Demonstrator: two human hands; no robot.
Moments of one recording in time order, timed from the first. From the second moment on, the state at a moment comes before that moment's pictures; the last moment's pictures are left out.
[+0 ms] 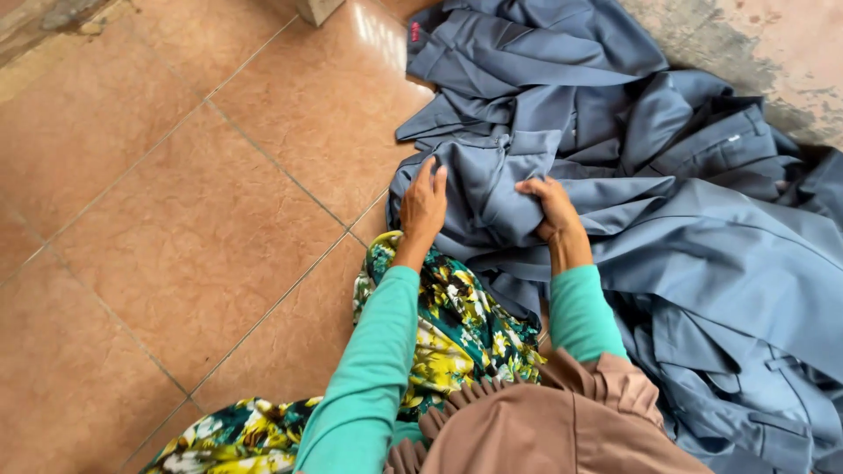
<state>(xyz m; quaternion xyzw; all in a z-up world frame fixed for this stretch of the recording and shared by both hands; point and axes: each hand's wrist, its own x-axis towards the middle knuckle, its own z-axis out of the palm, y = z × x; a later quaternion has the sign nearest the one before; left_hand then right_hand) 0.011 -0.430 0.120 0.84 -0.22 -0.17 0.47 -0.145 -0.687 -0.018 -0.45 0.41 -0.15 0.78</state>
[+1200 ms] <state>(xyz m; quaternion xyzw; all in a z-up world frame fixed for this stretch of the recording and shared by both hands) 0.081 -0.162 0.060 0.76 -0.04 -0.33 0.55 -0.023 -0.429 0.317 -0.80 0.04 0.03 0.60</state>
